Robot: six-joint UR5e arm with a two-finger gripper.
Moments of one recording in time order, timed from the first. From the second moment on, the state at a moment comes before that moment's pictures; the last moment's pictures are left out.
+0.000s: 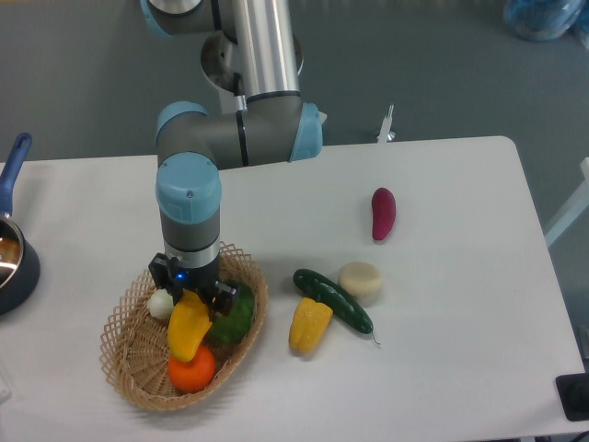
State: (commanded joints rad) arm 2.16 -1.97 -1.72 -0.86 1.45 0.55
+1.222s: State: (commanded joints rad) arm 2.16 -1.93 -1.68 -0.87 1.48 0.55
